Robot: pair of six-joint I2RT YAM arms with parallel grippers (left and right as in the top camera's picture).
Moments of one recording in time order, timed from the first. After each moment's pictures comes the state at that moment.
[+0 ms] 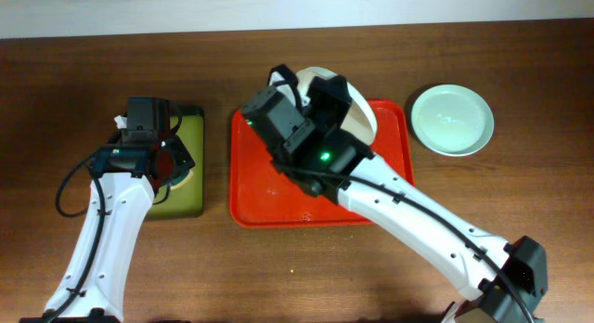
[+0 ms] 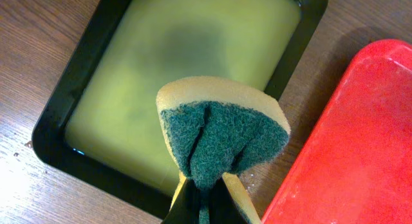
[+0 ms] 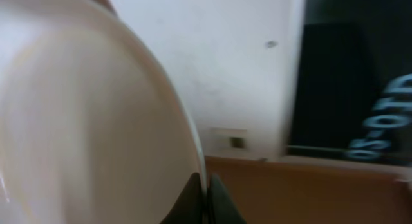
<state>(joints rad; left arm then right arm) -0.02 1.45 1.15 -0.87 -0.18 -0.52 0.83 1.73 1.63 -0.64 1.18 -0.76</state>
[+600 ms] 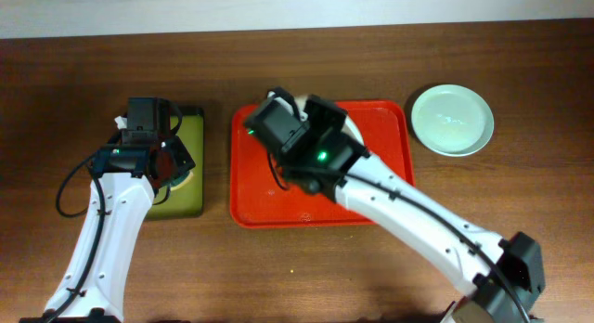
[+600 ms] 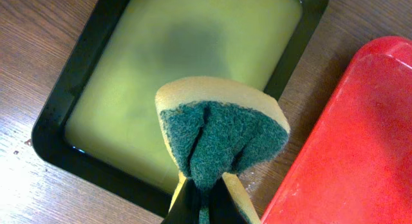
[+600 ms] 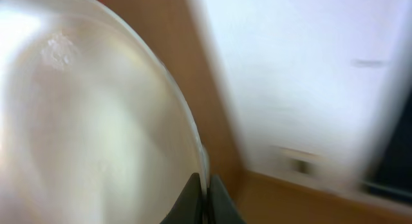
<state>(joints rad) -0.02 1.45 1.15 -0.87 -0.18 -0.52 0.79 1.75 1.61 -0.89 0.81 -0.52</state>
